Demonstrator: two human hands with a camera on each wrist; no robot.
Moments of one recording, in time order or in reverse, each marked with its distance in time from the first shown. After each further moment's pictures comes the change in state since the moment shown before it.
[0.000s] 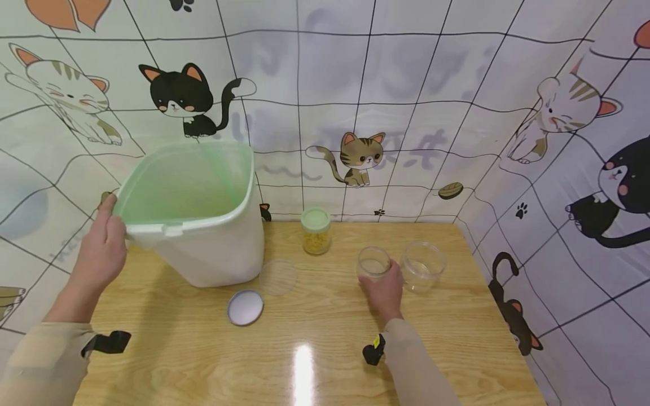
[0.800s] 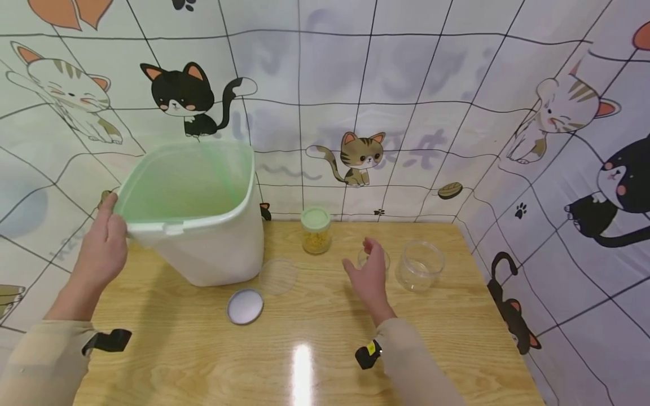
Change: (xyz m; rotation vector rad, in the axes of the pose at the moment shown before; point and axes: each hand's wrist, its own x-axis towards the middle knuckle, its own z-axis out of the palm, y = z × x) left_hand 0.000 0.000 0.000 0.000 0.006 0.009; right_hand -0.022 -0.075 -0.001 0.219 -0.023 -0.231
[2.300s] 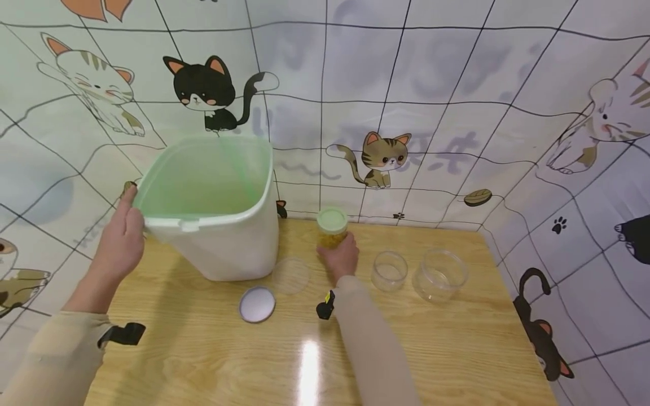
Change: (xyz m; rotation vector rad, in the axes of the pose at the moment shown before) left_hand 0.002 0.001 0.000 0.007 0.004 -0.041; right_hand 0.072 0.017 0.115 -0.106 -0.077 0.190
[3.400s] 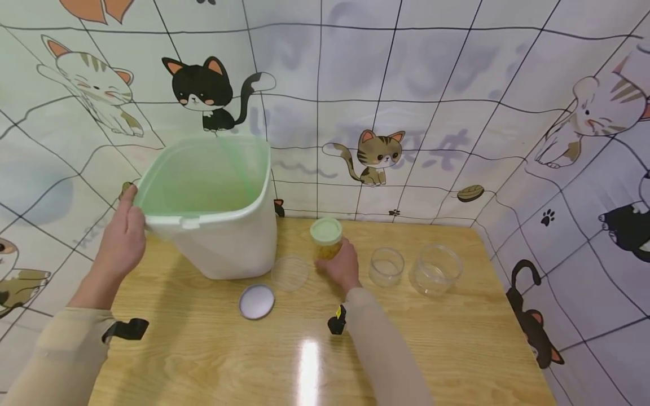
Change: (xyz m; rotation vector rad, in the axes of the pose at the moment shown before) left_hand -0.001 -0.001 0.000 0.004 0.001 -0.001; right_hand -0.023 0.019 -0.015 -0.050 -0.114 -0.152
